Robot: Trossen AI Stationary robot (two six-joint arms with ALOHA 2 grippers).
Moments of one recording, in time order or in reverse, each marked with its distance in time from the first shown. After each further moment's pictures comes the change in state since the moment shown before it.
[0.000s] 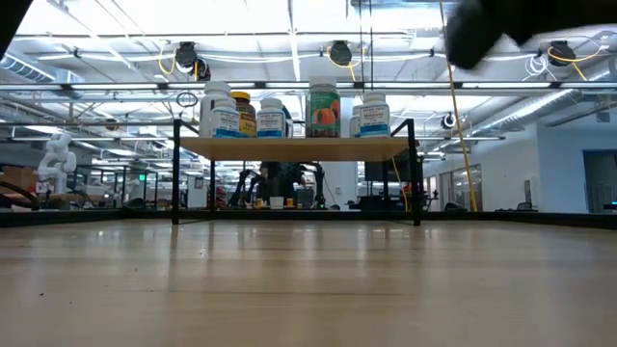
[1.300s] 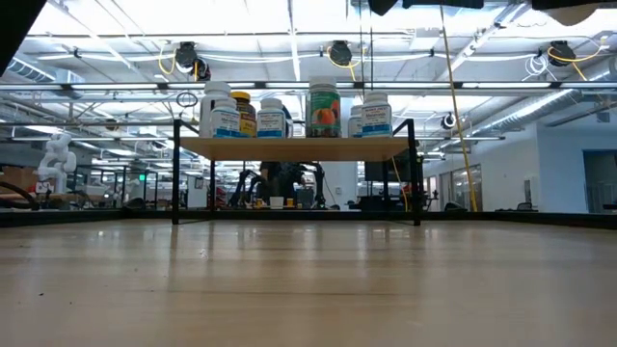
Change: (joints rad) left arm 0.162 -0.238 0.000 -0.310 -0.117 0.270; right arm -0.113 -0.263 0.002 -0.229 0.171 -0.042
